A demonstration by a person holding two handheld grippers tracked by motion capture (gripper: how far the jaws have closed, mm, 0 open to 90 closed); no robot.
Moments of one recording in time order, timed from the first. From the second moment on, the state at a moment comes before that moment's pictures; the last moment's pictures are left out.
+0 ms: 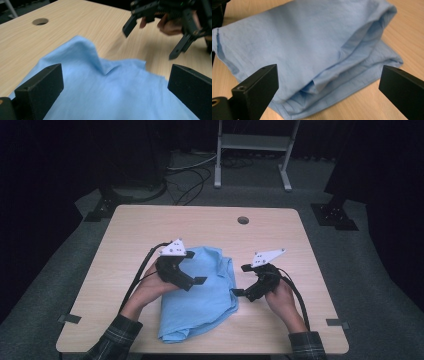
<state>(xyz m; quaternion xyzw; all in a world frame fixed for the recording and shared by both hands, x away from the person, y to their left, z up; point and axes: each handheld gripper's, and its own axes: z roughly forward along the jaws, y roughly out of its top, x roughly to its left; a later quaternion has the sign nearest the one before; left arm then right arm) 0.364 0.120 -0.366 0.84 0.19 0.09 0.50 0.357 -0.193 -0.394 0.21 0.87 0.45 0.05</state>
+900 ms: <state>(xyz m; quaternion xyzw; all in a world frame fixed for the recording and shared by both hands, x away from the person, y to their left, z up) 0.401 0.167 -0.368 0.87 0.18 0.12 0.44 0.415 -0.112 -0.372 0.16 0.88 0.45 0.04</state>
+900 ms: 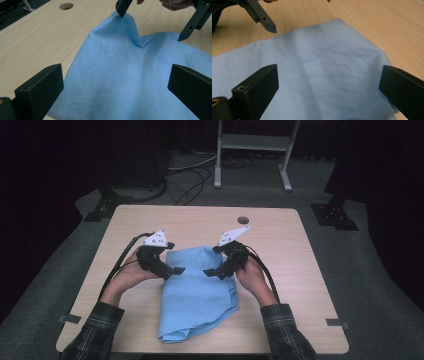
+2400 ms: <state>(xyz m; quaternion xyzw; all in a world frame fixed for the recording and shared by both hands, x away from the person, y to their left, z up) 0.362 0.162 -0.376 0.91 0.13 0.11 0.38 0.393 -0.128 -0.392 0.10 0.91 0.39 0.04</state>
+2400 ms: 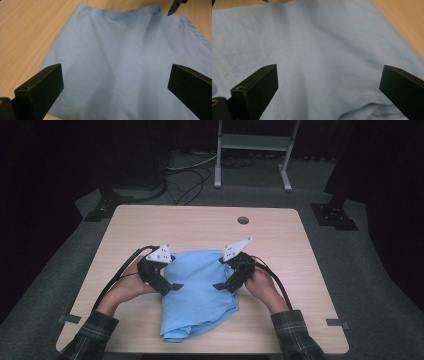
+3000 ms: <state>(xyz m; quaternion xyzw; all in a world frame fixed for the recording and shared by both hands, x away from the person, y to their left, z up) 0.344 0.159 -0.428 0.93 0.14 0.09 0.34 0.372 -0.121 -0.436 0.08 0.94 0.33 0.04</state>
